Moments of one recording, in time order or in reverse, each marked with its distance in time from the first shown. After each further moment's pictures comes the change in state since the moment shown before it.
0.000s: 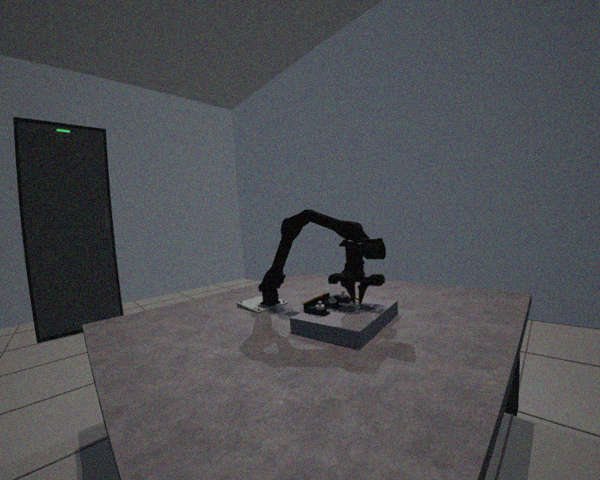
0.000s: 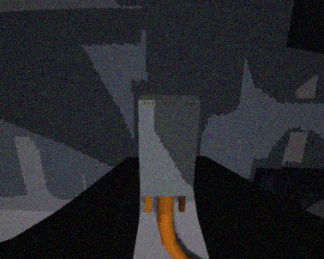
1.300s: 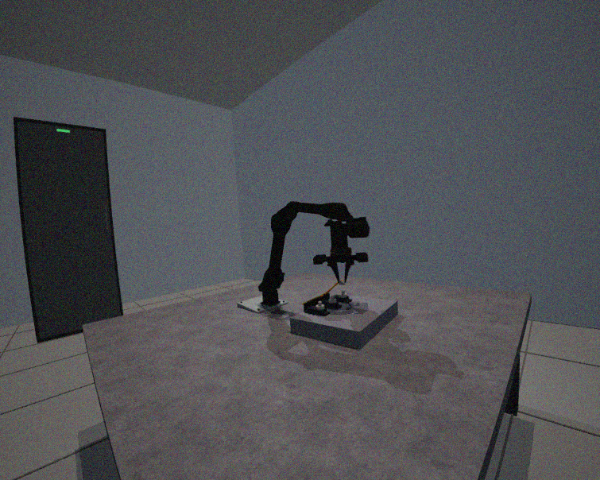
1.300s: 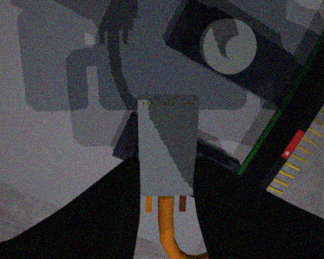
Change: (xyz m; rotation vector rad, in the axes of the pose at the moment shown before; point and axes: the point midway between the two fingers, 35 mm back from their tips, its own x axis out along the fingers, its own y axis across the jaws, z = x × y) arm -0.072 -0.049 0.006 -0.357 -0.001 -0.007
